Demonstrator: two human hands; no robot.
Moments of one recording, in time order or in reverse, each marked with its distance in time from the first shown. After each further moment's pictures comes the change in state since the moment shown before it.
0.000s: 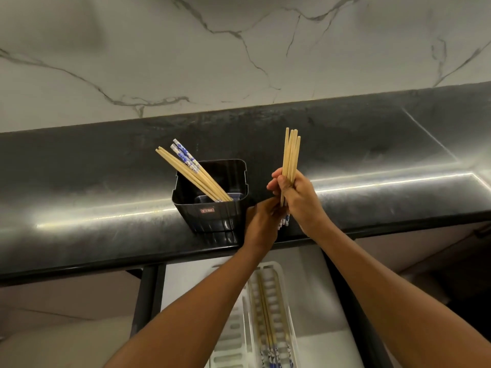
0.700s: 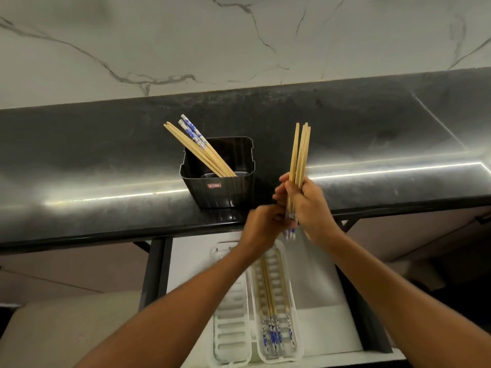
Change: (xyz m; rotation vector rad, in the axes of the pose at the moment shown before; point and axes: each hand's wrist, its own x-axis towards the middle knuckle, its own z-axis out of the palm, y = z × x) left_hand -0.055 0.003 -0.019 0.147 -0.211 -0.102; right_hand -0.057 0.000 0.008 0.073 0.023 0.194
